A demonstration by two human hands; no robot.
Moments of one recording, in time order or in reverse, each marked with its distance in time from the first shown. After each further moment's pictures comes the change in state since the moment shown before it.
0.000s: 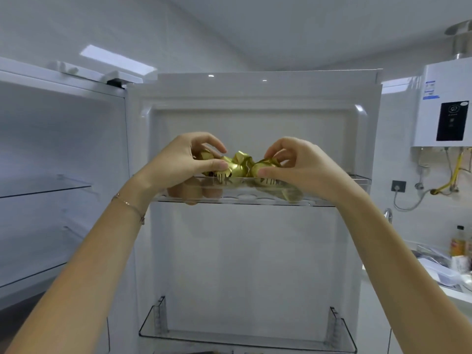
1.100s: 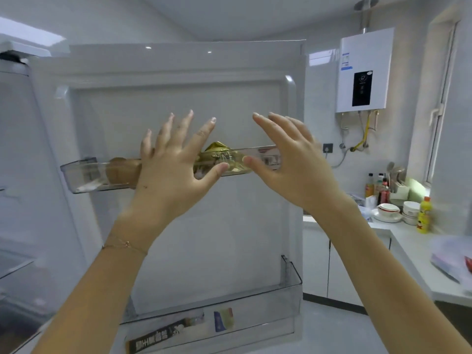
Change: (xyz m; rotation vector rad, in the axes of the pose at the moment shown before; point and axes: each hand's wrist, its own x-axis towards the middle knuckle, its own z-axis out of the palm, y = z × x) left_hand -0.037 0.026 0.078 0.653 0.169 0.224; right_hand -0.087 0.009 -0.009 -0.523 0.422 -0.067
